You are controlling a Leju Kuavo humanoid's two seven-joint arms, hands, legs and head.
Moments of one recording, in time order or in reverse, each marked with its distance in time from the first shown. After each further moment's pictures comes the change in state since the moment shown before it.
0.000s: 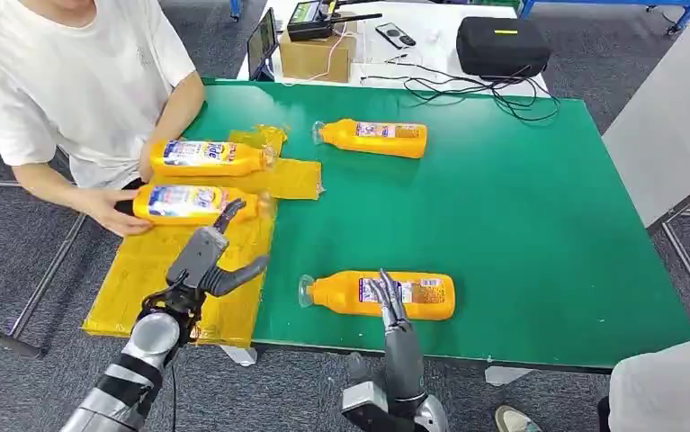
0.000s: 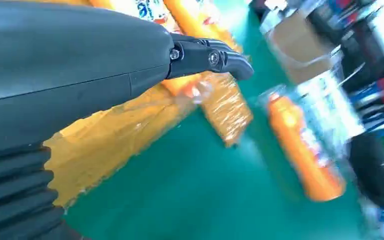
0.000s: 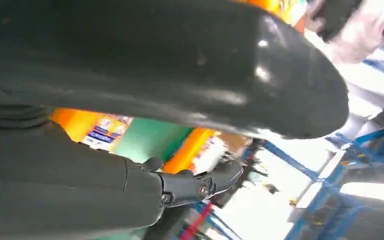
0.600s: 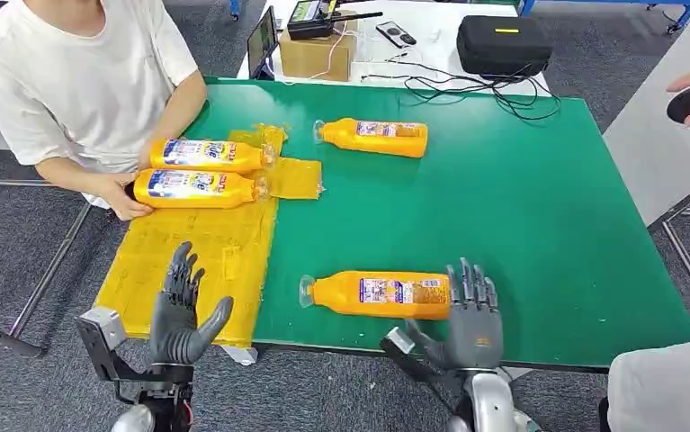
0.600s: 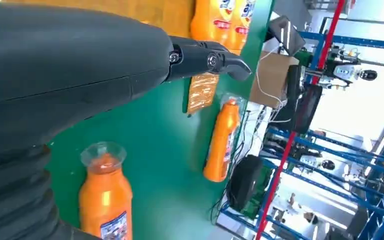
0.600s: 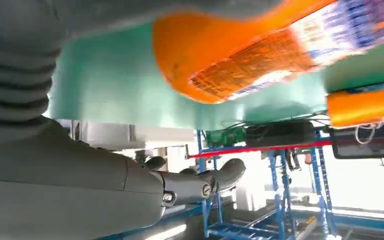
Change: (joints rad) left arm 0.435 -0.167 0.088 -0.408 0.446 0.010 -0.132; right arm -0.073 -0.118 -0.304 0.052 0.852 -0.001 0.713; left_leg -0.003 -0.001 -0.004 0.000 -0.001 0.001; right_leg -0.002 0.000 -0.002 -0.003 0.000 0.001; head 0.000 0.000
